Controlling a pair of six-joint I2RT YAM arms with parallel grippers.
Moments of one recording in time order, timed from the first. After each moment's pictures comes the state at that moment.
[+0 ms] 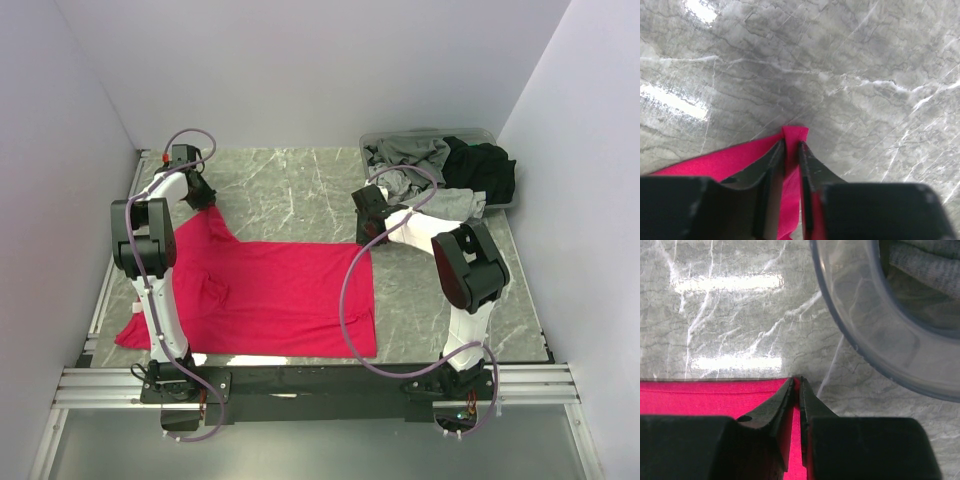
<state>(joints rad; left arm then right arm) 0.06 2.17 1.64 -0.46 -0.03 -0.61 0.46 1.90 1.19 -0.34 0.21 0.46</state>
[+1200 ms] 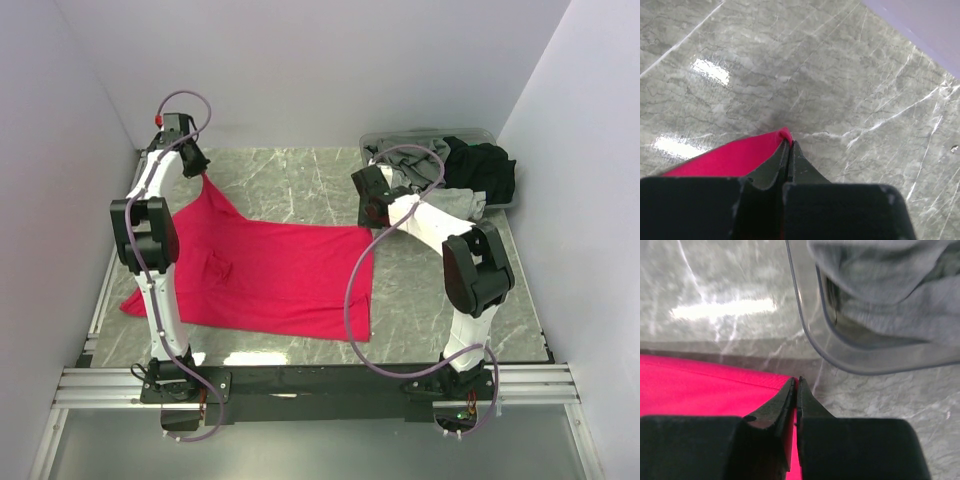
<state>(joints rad) 0.06 2.24 1.98 -0.55 -0.07 -0.51 0.46 1.85 1.36 -0.50 0.31 0.48</state>
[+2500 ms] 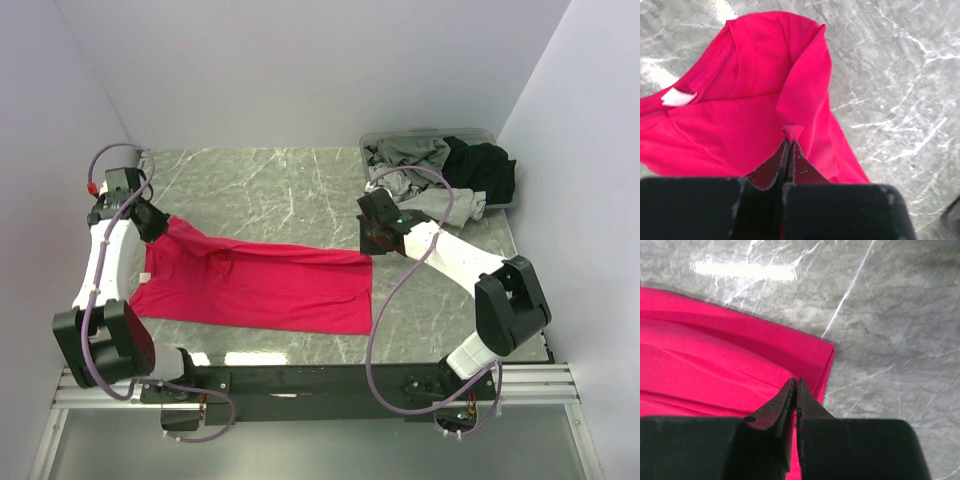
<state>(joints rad) 0.23 1.38 1.18 -0.73 -0.10 -0.71 0.55 1.57 1.10 -0.52 0.16 0.45</state>
